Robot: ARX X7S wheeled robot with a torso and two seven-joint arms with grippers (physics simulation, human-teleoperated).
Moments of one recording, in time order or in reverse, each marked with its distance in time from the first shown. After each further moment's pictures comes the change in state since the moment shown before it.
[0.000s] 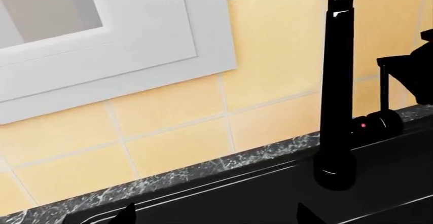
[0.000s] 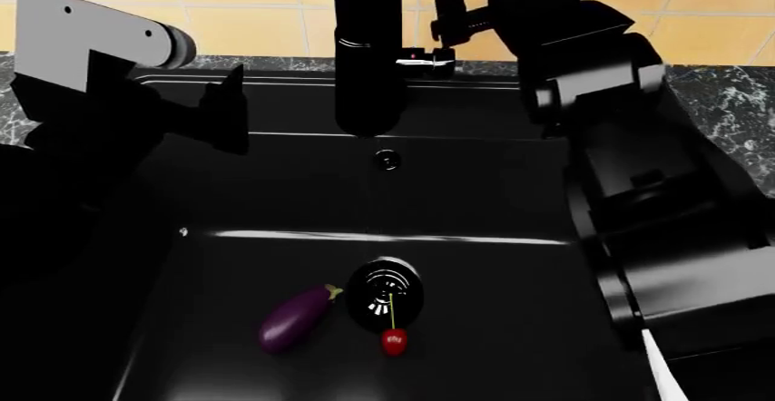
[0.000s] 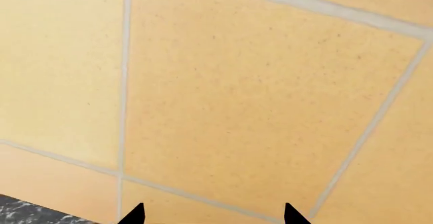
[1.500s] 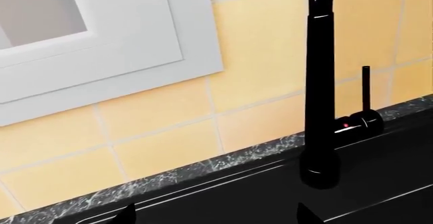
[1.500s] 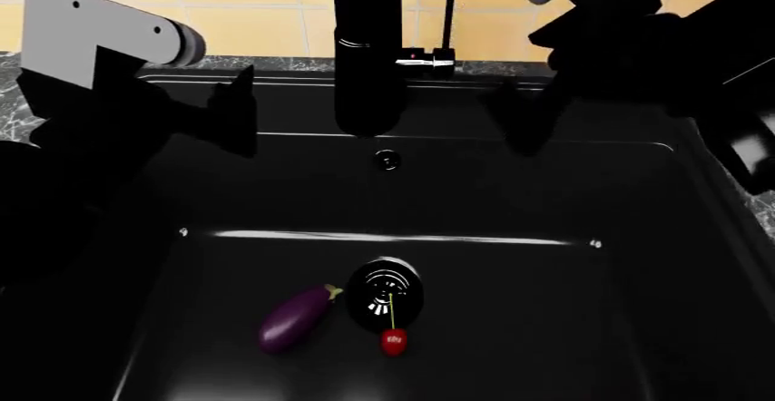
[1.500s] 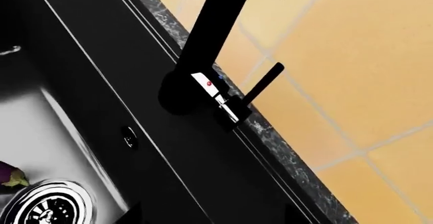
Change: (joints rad) left arm -0.031 0.009 0.005 0.019 -0.042 -0.037 -0.015; right arm -0.127 0.539 -0.218 -1.380 0.091 1.017 -0.592
